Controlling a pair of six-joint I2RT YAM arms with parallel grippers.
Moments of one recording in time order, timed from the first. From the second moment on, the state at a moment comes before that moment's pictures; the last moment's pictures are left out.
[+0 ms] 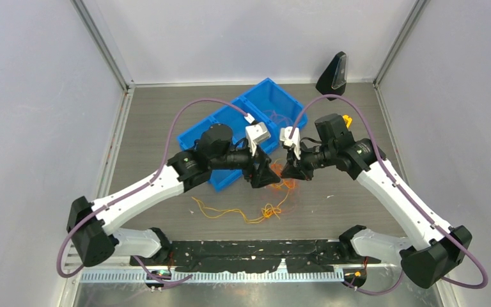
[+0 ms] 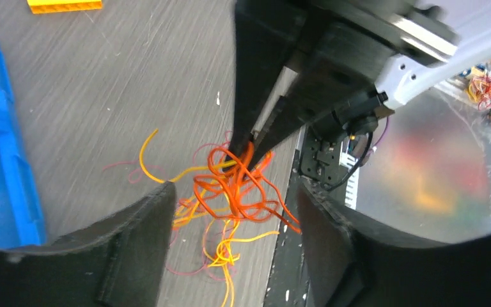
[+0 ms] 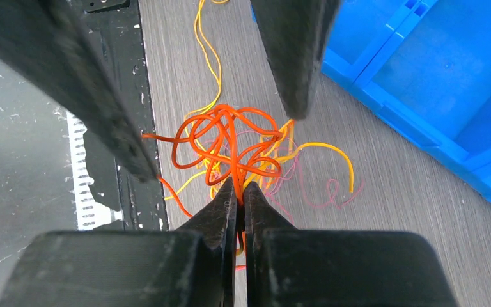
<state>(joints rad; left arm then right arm) -0.89 1.26 1.08 -0.15 0.50 -0.14 0.50 1.12 1.13 -0.85 -0.74 -0.55</state>
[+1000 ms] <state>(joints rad) -0.65 0.98 1.26 -0.16 0.73 -0.13 0.24 1.25 0.79 -0.63 -0.45 -0.62</state>
